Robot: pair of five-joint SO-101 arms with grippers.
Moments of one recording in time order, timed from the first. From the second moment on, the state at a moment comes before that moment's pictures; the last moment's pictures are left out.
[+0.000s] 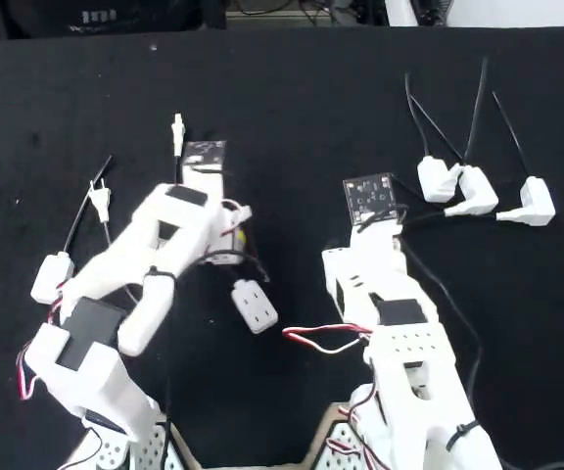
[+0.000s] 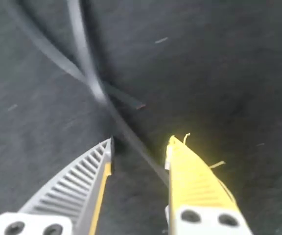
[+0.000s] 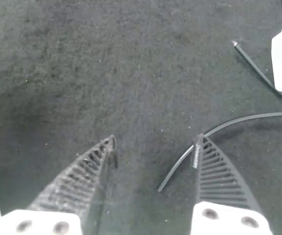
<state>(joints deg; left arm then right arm) 12.6 7.2 26.2 54.6 16.5 -5.0 -48.8 79.6 25.4 4.6</state>
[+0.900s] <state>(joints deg) 0.6 -34.2 46.3 67.6 -8.7 -5.0 -48.8 79.6 25.4 4.6</state>
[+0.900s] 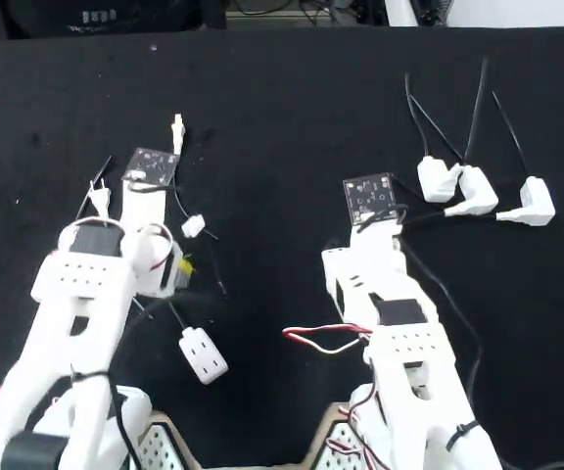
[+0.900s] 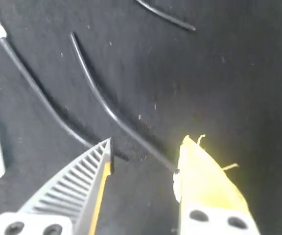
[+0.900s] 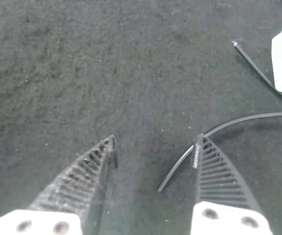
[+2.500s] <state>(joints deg) 10.7 -34.2 61.5 32.2 17.5 -1.8 -48.8 79.5 25.4 4.6</state>
